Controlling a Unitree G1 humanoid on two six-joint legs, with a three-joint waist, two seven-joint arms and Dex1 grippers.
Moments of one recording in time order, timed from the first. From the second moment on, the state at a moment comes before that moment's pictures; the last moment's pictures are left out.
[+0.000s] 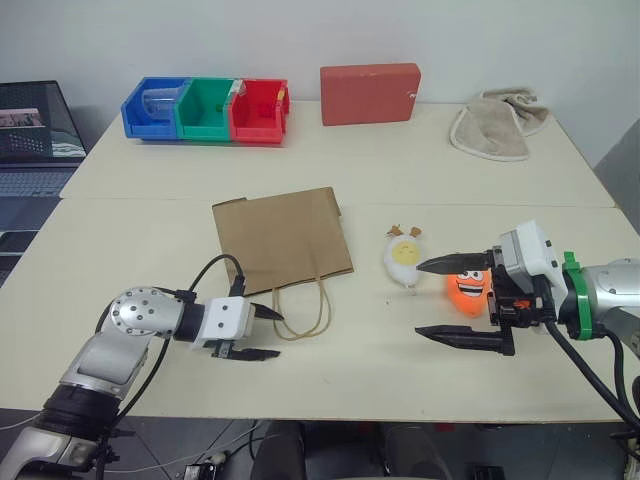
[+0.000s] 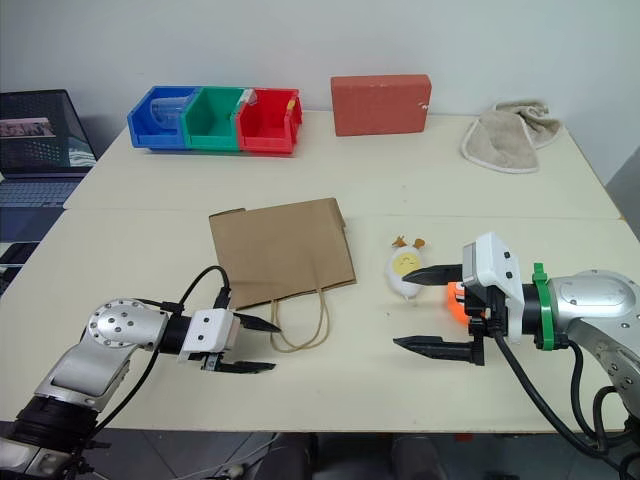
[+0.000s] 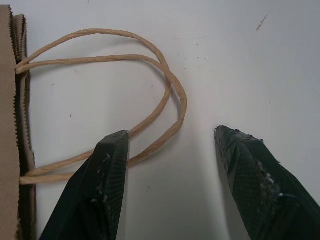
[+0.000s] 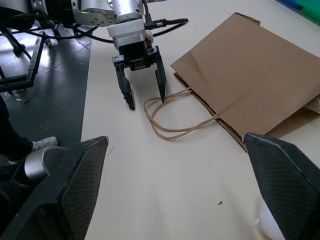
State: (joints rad) left arm -0.25 0.84 -0.16 0.06 -0.15 -0.19 -1.35; right arm -0.25 -0.97 -0.14 -0.63 0.81 0.70 1.01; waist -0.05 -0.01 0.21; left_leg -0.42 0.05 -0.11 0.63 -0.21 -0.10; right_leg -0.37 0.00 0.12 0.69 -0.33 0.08
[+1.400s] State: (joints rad) left arm -0.47 0.81 -0.09 -0.09 -0.59 0.59 -1.37; right arm -0.30 -0.92 -0.09 -0.62 0.74 0.71 0.86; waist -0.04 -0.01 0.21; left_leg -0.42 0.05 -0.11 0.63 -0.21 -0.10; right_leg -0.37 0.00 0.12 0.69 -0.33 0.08
